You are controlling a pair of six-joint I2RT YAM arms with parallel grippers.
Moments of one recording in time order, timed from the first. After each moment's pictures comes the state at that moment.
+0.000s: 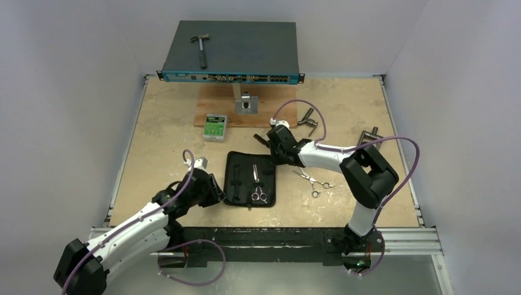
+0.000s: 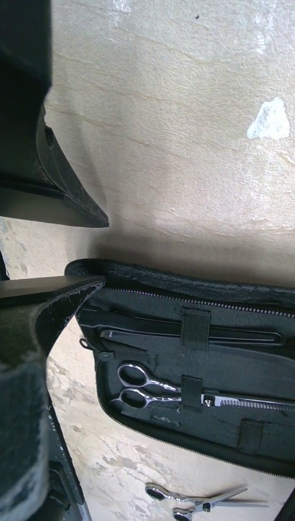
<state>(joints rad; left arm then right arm) -0.66 0.73 0.30 -0.42 -0.06 -0.91 0.73 1.79 1.04 -0.19 0.20 0.49</state>
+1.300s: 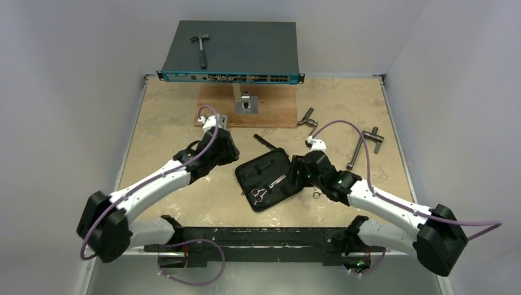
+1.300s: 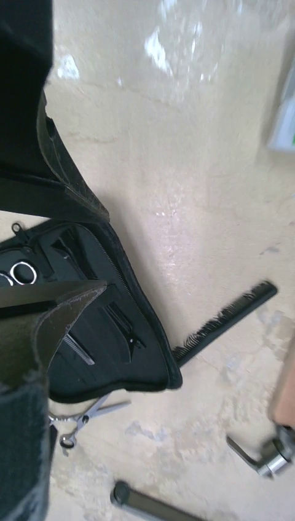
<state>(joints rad) -0.66 1.28 0.82 -0.31 -0.26 -0.80 0.78 1.03 0.52 -0.27 0.21 0.72</state>
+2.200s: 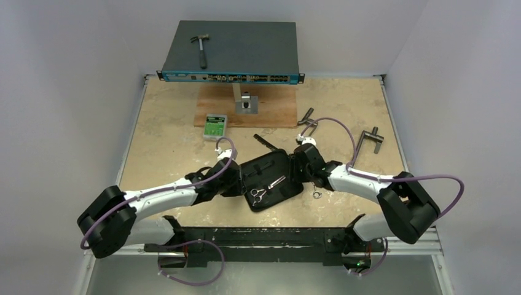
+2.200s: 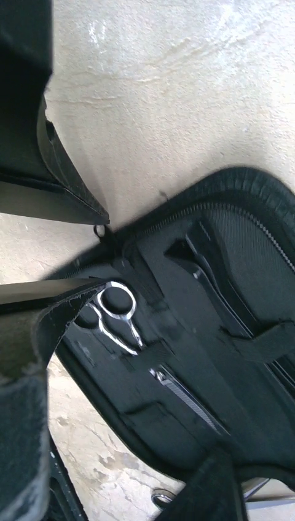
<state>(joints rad) -0.85 1.22 0.52 -0.20 -0.13 -0.86 0.67 1.39 0.62 -0.13 0.16 0.57</state>
